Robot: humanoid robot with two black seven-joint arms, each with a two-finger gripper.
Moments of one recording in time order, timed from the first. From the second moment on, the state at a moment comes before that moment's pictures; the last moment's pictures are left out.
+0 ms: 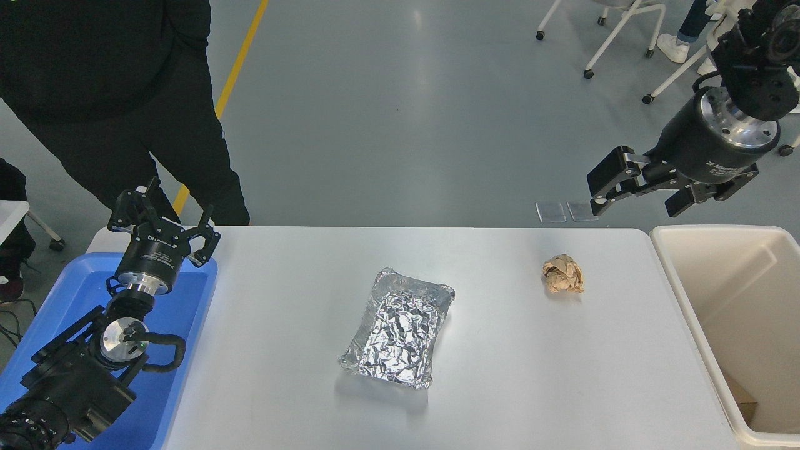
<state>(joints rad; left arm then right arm) -0.57 0.28 -0.89 -0.47 -0.07 -0.58 -0.41 2.31 -0.43 -1.24 1.38 -0.20 0.79 -0.09</state>
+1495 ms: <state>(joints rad) -0.57 0.28 -0.89 -0.47 -0.07 -0.58 -0.41 2.30 -0.43 -1.24 1.37 -0.19 0.79 -0.08</state>
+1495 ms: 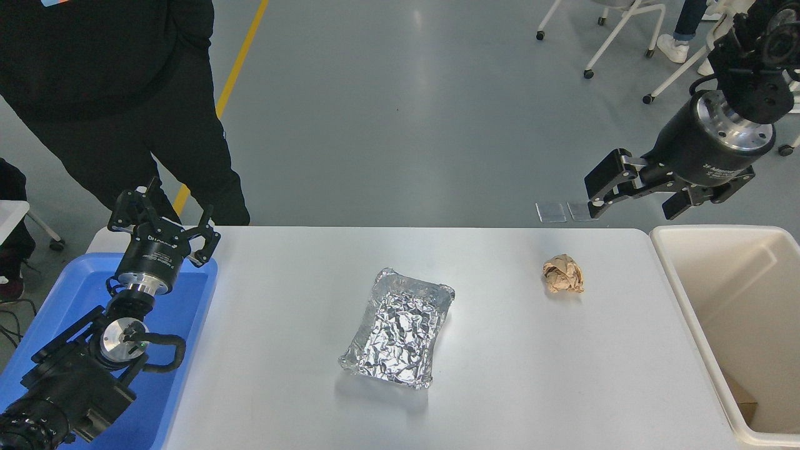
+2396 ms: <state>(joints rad) -0.57 0.28 -0.89 -0.47 -0.07 -0.58 -0.41 2.29 -0.41 -1.23 1.36 -0.06 0.79 -0.08</state>
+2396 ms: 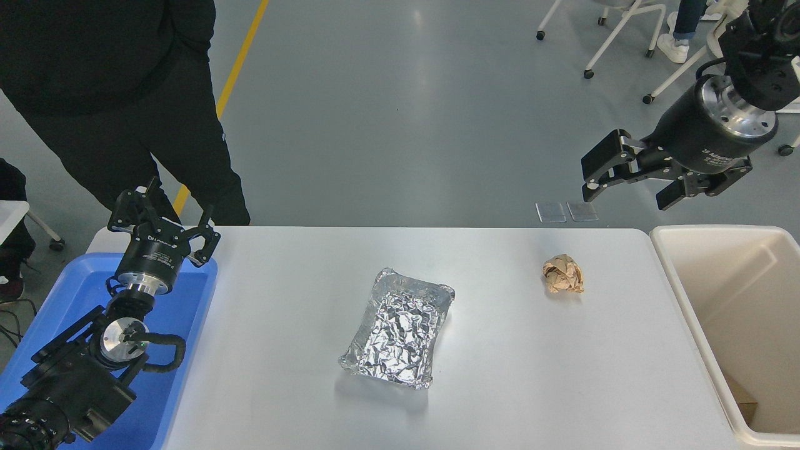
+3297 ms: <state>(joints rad) -0.57 0.28 -0.89 -0.47 -0.07 -0.58 -0.41 1.74 -0.15 -0.89 1.07 -0.04 0.67 -0.08</state>
